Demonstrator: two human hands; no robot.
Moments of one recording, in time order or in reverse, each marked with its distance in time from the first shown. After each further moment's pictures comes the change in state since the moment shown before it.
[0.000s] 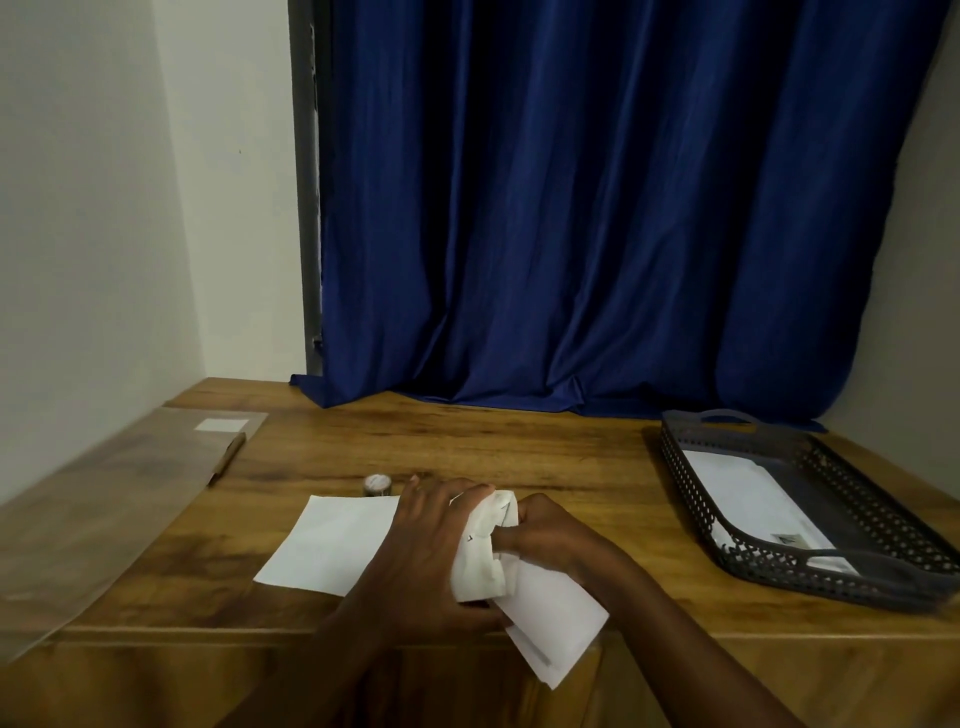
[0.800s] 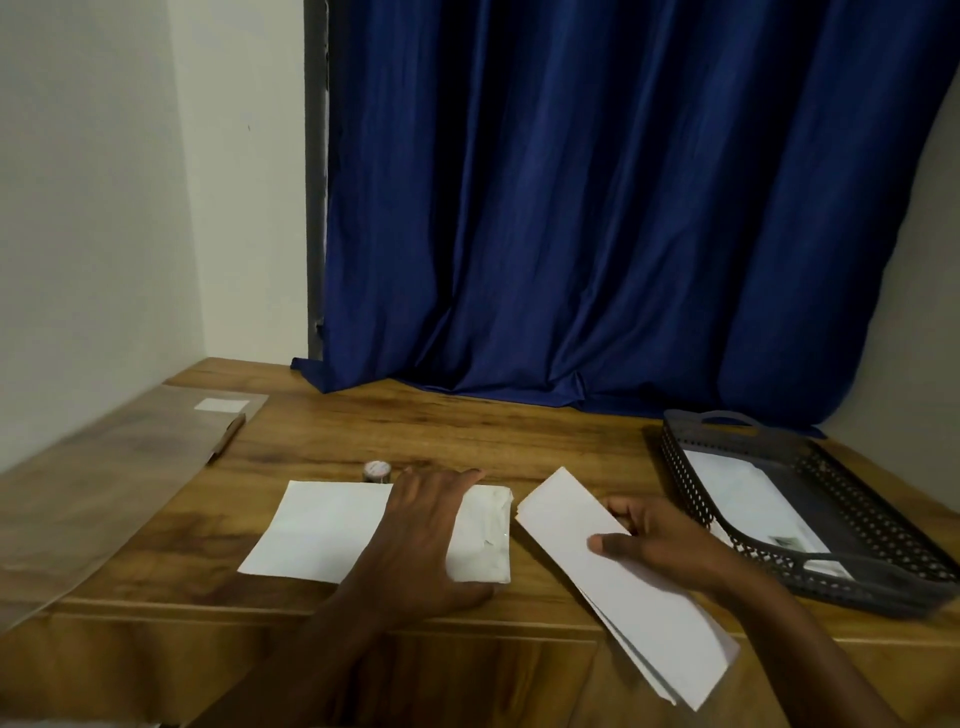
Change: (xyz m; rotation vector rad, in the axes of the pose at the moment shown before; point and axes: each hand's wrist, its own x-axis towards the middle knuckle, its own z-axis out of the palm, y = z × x) left_hand 0.000 0.002 -0.005 0.034 -0.129 -0.214; right_hand -0.074 0.018 -0.084 -0.073 -0.003 -0.049
